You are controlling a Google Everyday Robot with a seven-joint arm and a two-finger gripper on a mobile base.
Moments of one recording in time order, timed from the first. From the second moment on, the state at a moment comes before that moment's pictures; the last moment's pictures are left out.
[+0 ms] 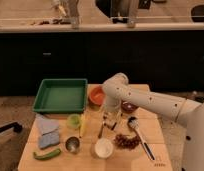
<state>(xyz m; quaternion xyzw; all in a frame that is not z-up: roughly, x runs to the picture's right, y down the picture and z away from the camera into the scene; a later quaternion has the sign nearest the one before) 0.053 0.161 0.823 -0.30 -0.22 -0.43 0.82</state>
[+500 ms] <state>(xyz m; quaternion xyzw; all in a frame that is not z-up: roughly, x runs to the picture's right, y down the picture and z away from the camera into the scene) 0.054 0.170 0.831 -0.32 -0.22 -0.45 0.81</state>
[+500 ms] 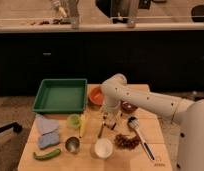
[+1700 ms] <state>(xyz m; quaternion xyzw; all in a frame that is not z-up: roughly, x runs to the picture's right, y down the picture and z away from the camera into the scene) 0.065 0.181 0.854 -0.34 -0.25 -0.44 0.80</state>
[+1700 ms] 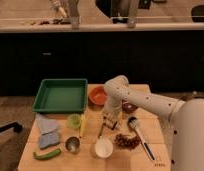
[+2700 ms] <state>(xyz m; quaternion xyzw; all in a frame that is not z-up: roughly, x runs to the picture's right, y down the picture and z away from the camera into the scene) 0.074 0.188 0.870 -0.36 -0.25 -0.44 0.78</state>
